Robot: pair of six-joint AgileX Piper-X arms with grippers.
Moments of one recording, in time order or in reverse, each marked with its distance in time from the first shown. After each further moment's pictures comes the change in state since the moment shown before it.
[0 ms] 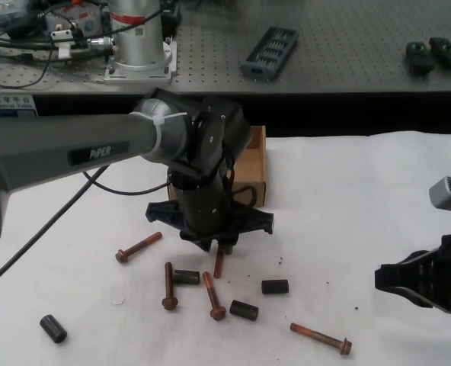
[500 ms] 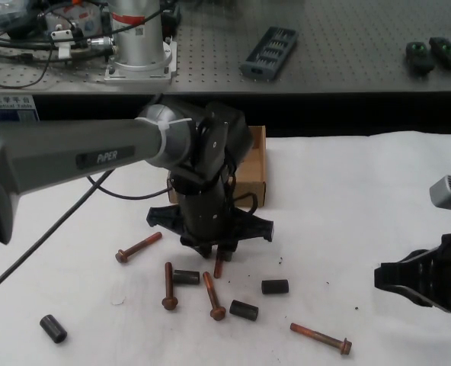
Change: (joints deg) left arm 0.0 1.3 -0.4 0.7 -0.1 0.8; right arm 0.0 0.0 0.0 0.0 -1.3 0.0
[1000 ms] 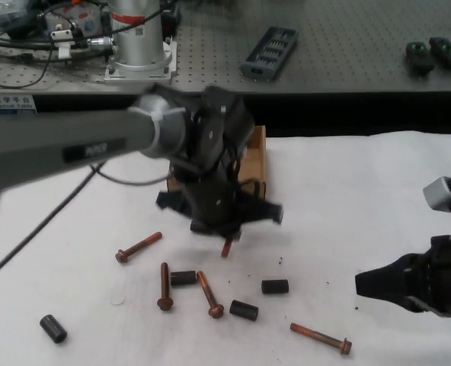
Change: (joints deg) left arm 0.0 -3.4 0.4 -5.4 3.5 3.1; right arm 0.0 -0.1 -2.2 1.3 -11.6 -9.4
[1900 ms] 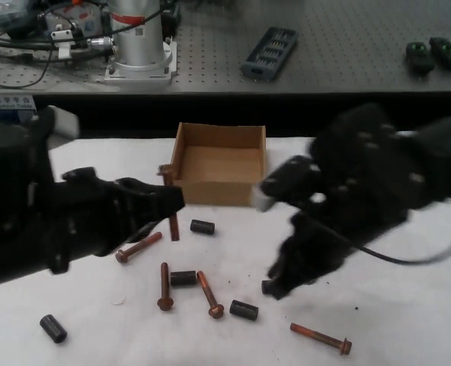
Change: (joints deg) left arm 7.8 -57.4 59.3 -50.1 15.7 -15.5; right arm 20.5 35.7 -39.9 28.6 20.8 -24.8
